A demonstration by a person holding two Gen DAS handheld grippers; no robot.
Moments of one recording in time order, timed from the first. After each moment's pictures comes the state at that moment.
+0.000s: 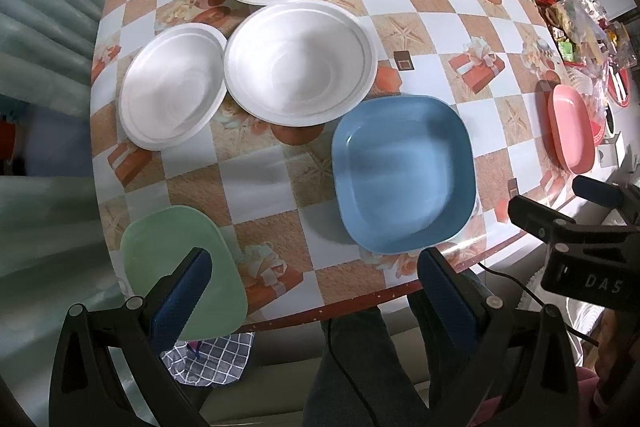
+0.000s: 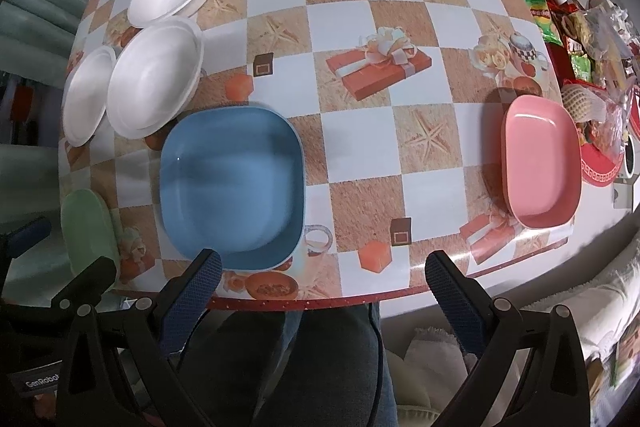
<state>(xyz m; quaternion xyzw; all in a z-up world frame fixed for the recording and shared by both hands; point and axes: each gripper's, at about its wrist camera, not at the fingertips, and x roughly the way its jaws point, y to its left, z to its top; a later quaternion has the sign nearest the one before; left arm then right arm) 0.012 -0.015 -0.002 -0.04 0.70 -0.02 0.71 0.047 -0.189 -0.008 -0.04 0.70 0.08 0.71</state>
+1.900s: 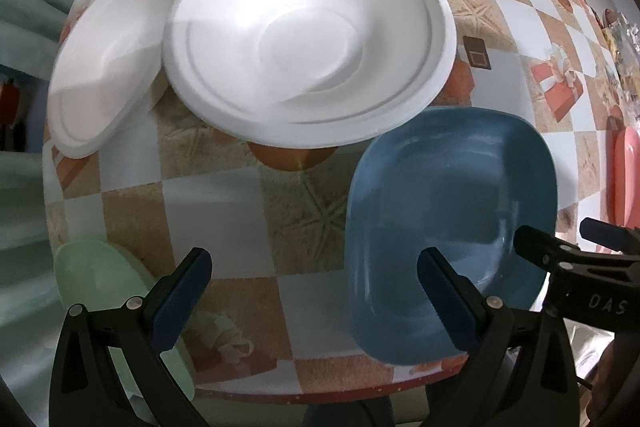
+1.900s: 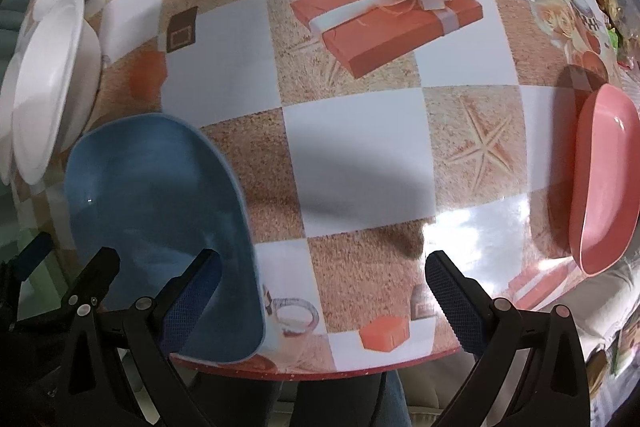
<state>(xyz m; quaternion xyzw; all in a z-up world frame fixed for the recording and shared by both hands) 0.074 -0.023 -0.104 -0.06 0.71 0.05 0.70 0.108 -0.164 -0.155 -0.03 0.75 0.07 0.66</state>
